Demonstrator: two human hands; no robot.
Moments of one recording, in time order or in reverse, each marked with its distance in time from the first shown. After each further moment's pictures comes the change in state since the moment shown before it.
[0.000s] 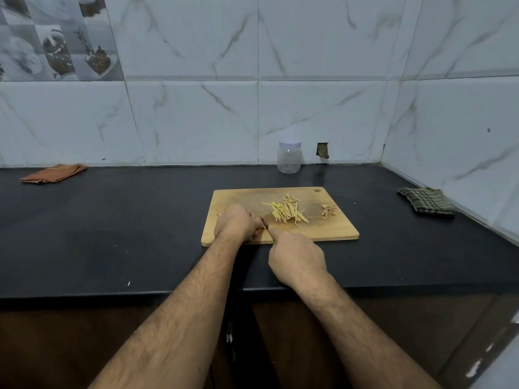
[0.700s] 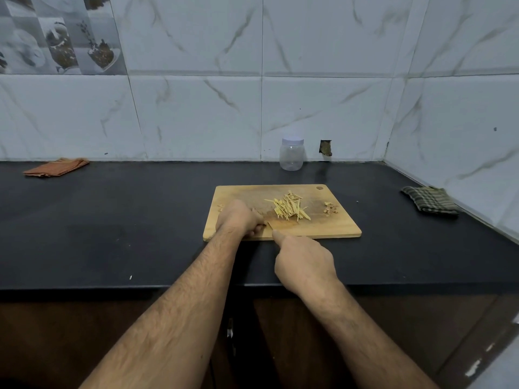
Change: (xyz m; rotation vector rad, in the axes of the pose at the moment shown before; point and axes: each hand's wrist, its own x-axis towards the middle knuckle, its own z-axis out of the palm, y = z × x) left_hand -0.005 0.005 -0.005 -0.021 -0.038 -0.056; right_hand -0.015 0.001 -0.006 -0.113 -0.075 0.001
